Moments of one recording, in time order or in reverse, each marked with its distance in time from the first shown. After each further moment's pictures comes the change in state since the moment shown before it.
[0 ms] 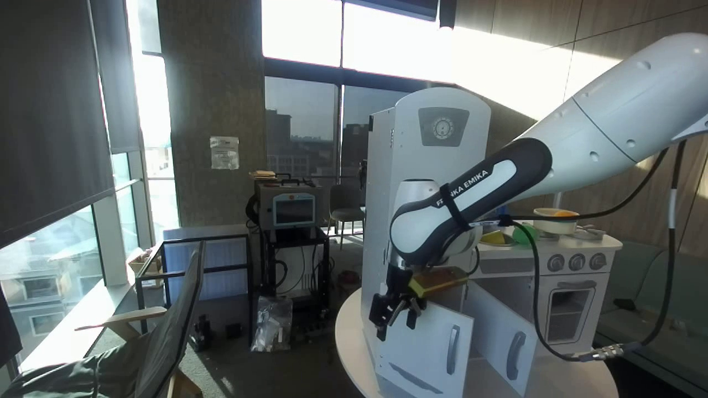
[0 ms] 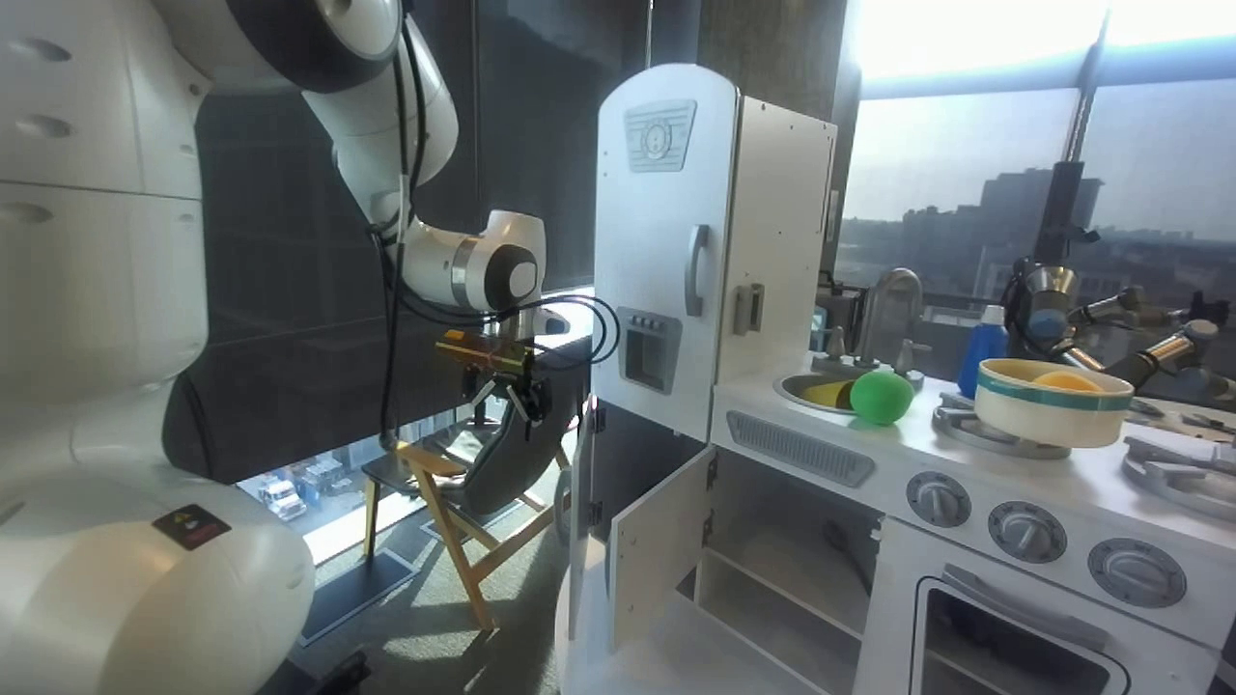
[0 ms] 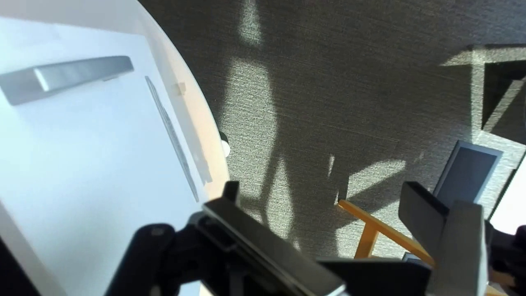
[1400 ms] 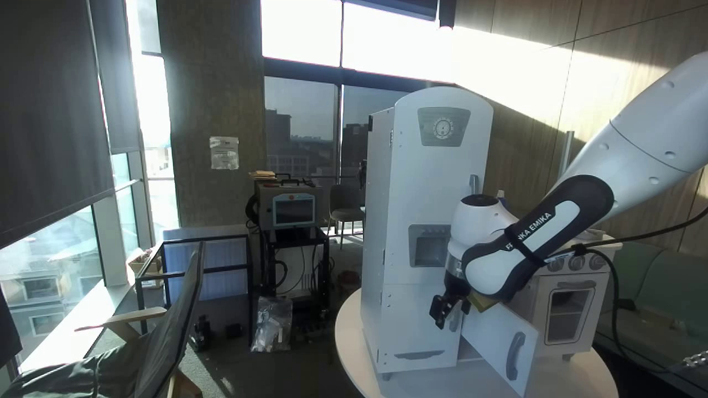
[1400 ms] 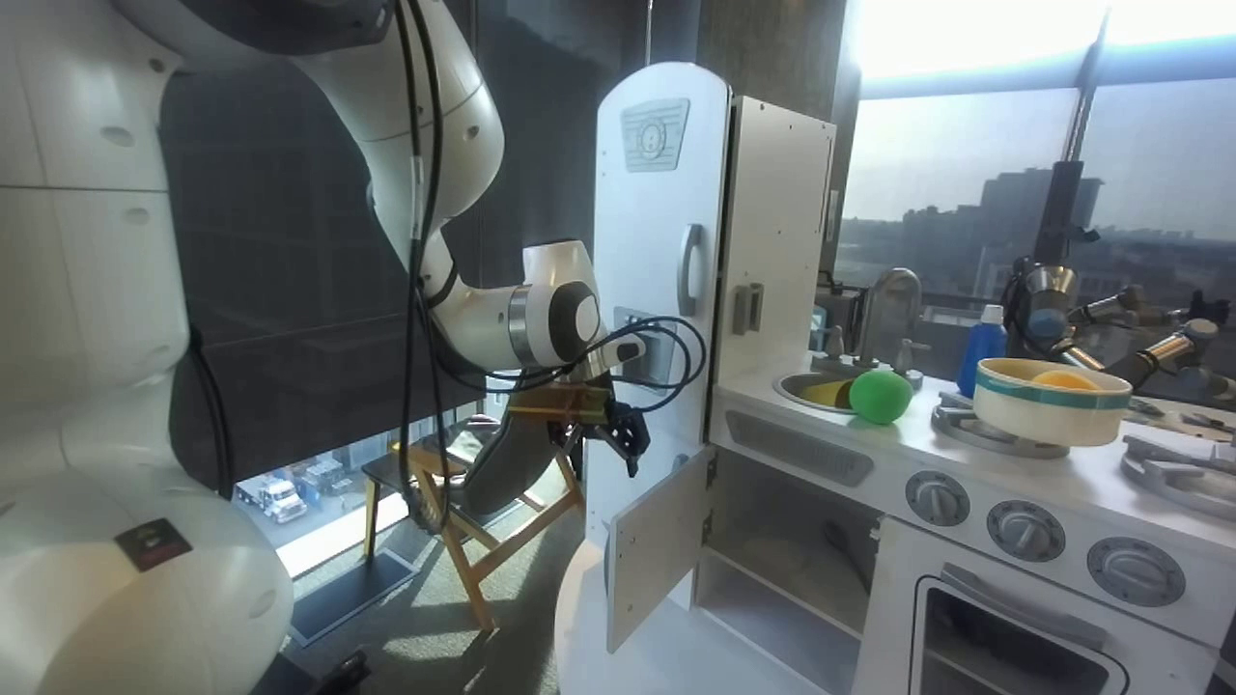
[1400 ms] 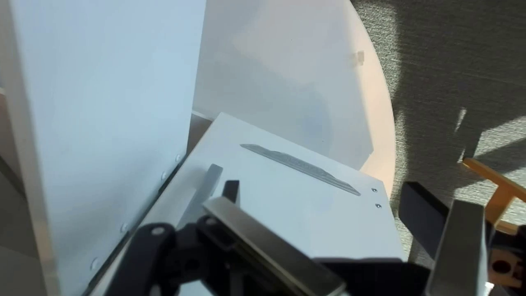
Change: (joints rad) arm -0.154 -0.077 -0.142 -0.229 -0.414 0.345 0.124
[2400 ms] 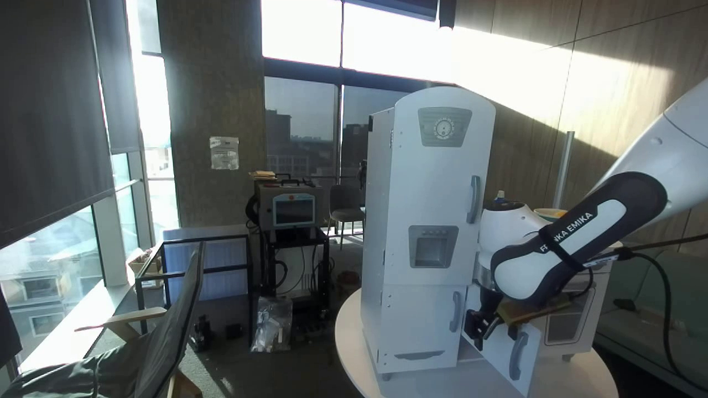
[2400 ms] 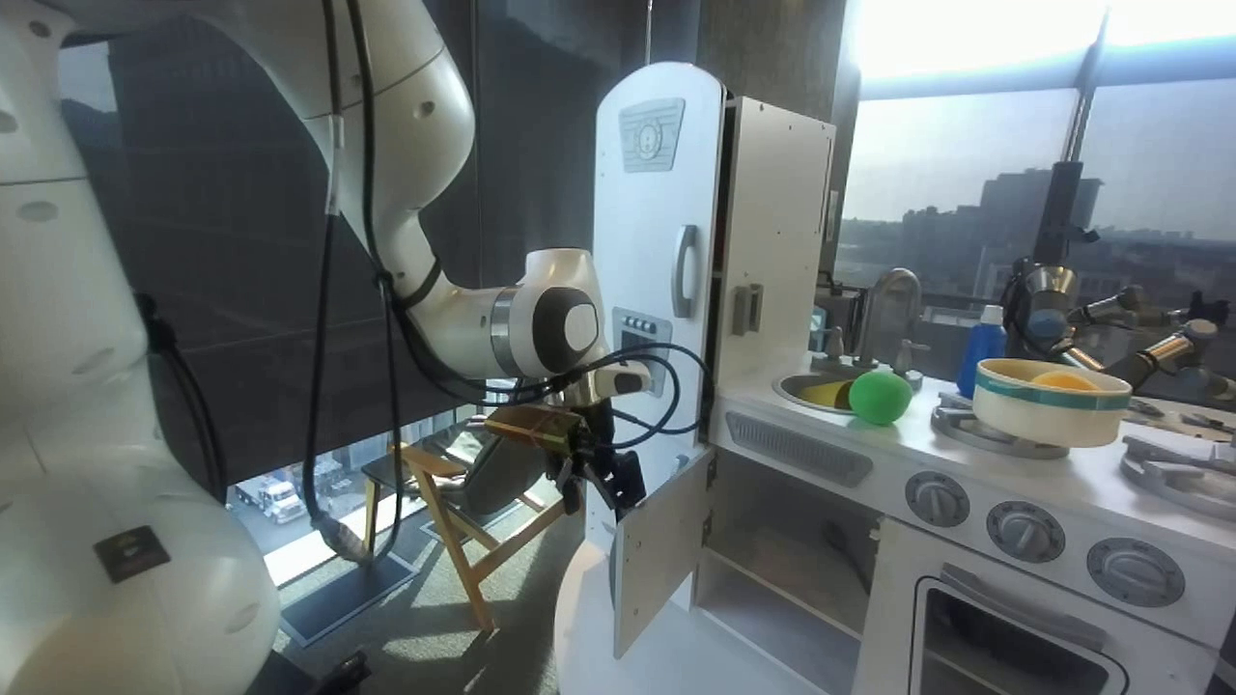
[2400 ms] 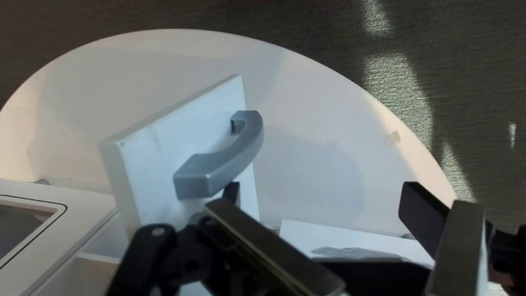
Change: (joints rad) arm -0.076 -0.148 -0.006 -0.152 0.020 -0.170 0.192
